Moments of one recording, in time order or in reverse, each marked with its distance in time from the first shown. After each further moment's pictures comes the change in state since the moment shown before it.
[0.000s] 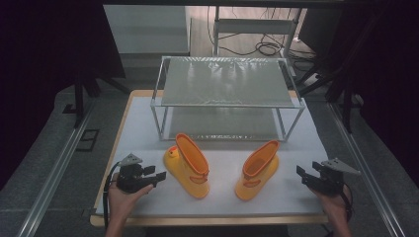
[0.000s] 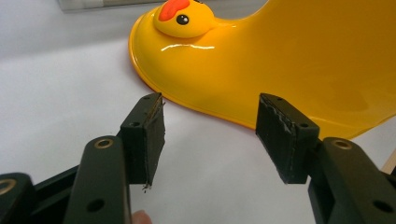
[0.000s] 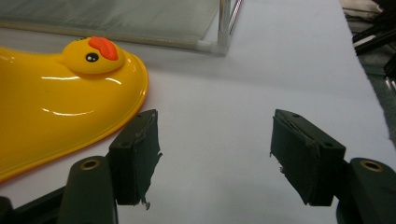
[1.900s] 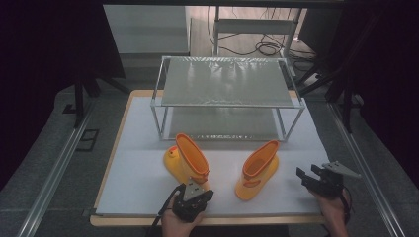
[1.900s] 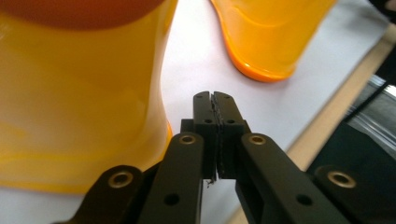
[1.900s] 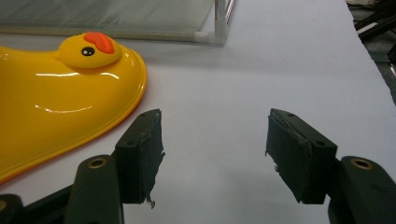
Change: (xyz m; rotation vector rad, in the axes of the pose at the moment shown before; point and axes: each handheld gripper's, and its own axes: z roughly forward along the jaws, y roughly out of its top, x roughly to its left) left arm -0.152 -0.020 0.069 -0.016 -0.002 0.222; right arm 0.000 -0.009 -0.001 -0.005 -0.002 0.054
